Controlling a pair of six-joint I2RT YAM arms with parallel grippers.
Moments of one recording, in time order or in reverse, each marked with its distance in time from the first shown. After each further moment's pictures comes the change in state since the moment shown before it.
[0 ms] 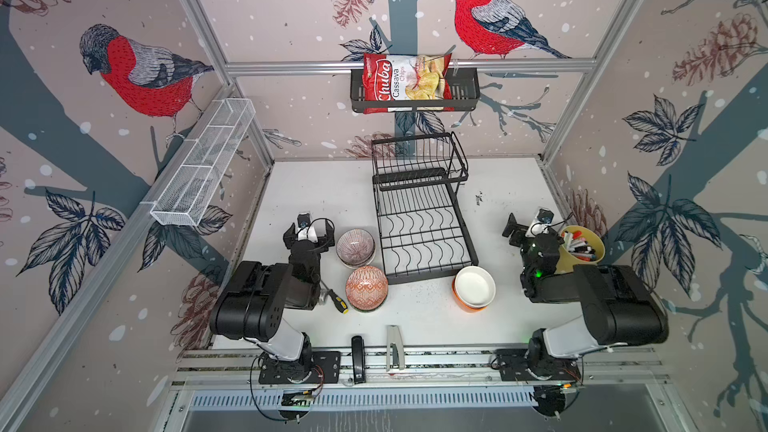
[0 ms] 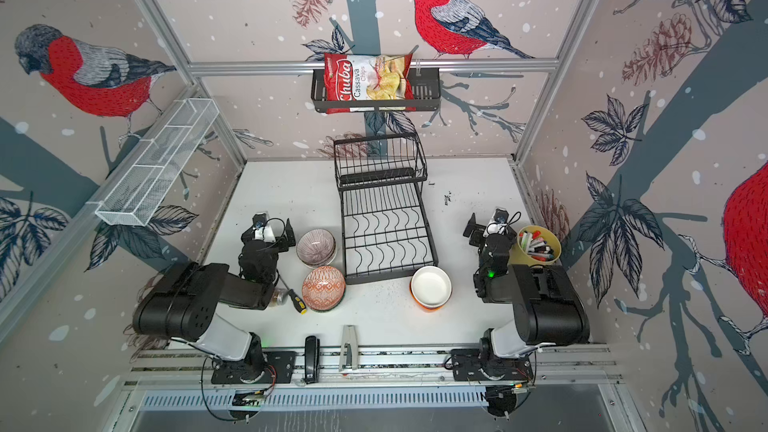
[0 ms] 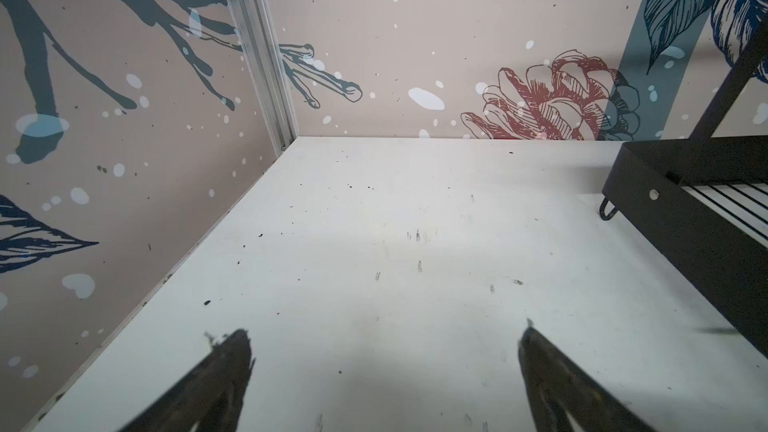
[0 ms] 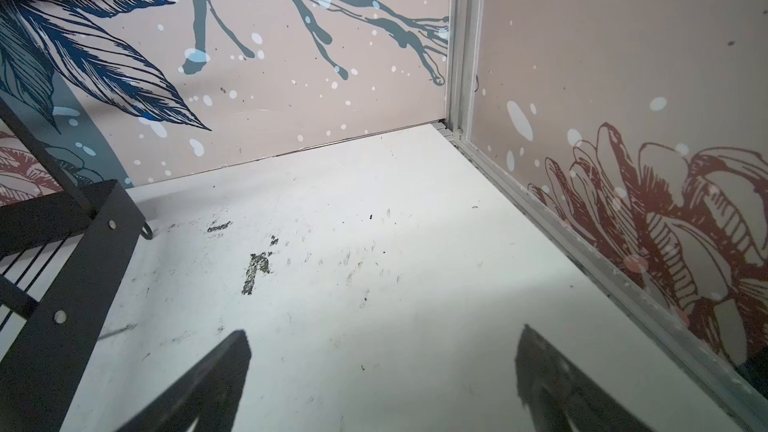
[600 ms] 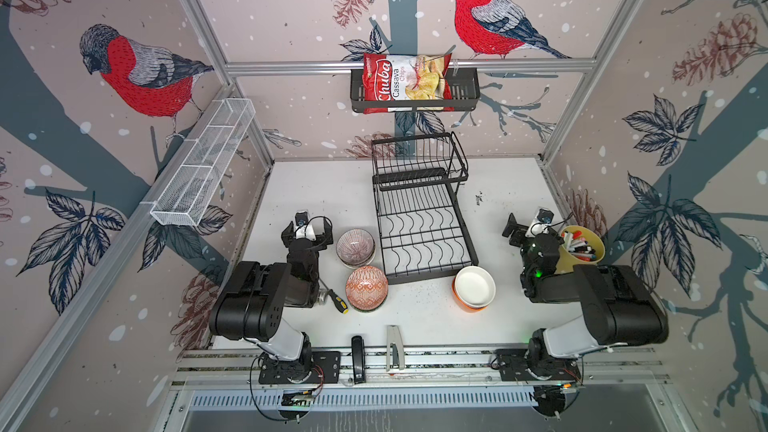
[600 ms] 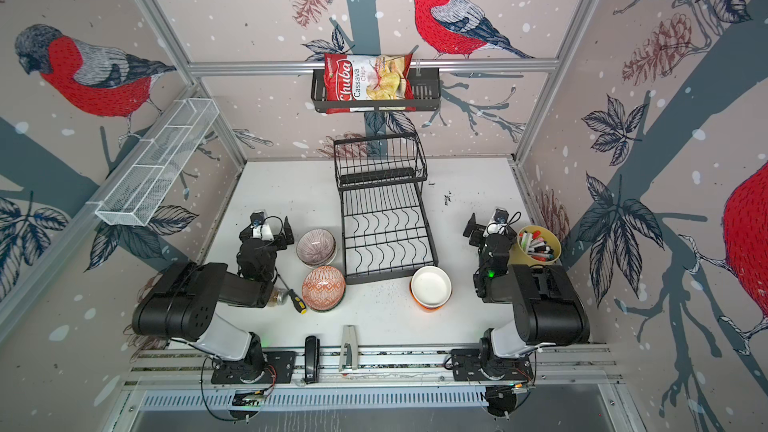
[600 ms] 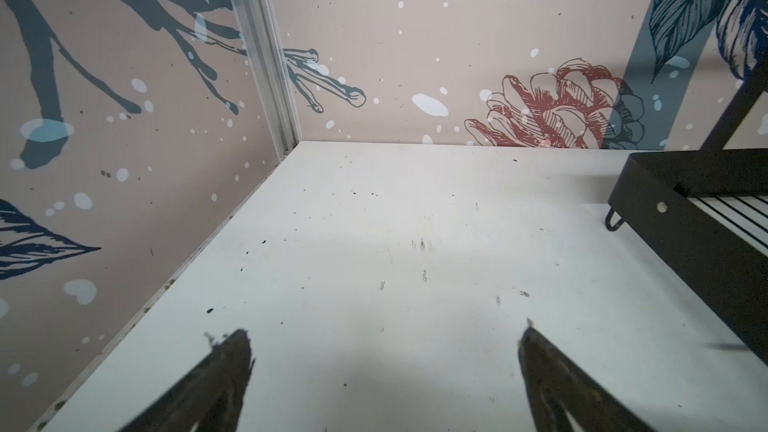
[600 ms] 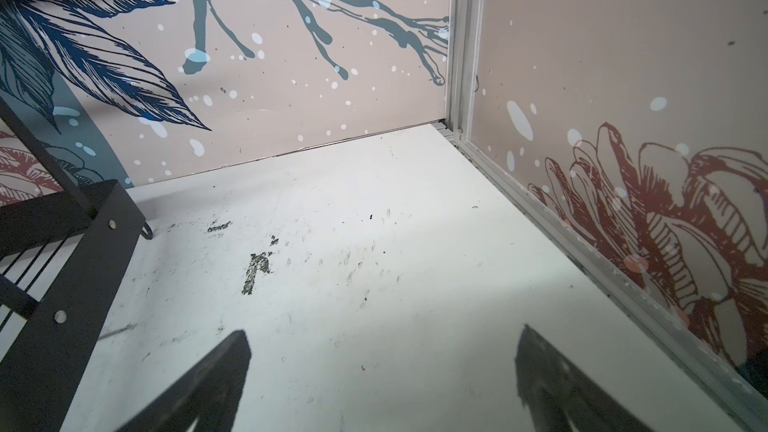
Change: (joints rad) left arm 0.026 -0.001 0.016 -0.009 0.031 -0.006; right arm 0.000 0.000 0.000 0.000 0.000 0.000
